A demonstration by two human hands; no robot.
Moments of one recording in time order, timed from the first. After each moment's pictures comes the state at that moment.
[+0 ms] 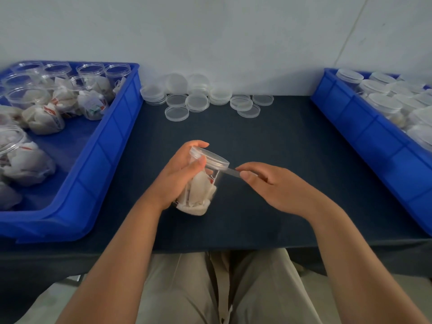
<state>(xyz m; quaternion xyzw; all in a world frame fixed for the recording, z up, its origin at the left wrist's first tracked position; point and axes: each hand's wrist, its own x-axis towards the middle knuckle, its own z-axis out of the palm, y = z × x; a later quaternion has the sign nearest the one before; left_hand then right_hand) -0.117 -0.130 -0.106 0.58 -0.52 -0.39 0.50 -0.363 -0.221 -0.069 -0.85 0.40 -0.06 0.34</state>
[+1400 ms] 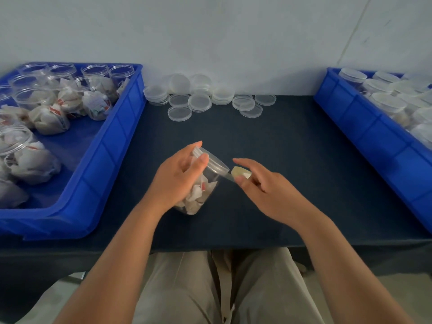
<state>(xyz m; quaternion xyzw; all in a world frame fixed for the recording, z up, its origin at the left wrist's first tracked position) -0.120 -0.123 -0.098 0.71 -0.52 -0.23 0.41 -0.355 -0.213 -0.099 -0.86 0.38 -0.13 0.31</state>
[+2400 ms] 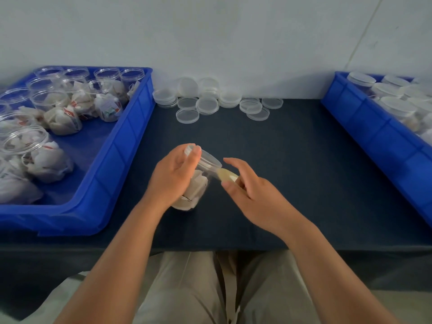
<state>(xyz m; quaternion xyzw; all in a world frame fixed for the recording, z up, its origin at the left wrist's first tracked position) -0.110 -0.117 -0.096 0.75 -0.47 -0.18 0.43 -0.324 -0.186 -0.098 -0.86 0.35 -0.16 0.34</state>
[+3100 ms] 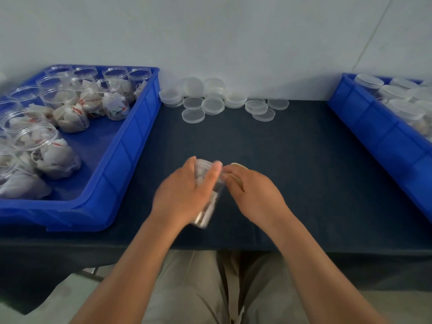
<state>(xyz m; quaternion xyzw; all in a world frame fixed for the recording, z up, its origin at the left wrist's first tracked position) -0.135 -0.095 -0.099 0.82 -0.47 -0.13 0.31 -0.302 -0.175 -0.091 -0.86 0.37 -0.19 0.28</state>
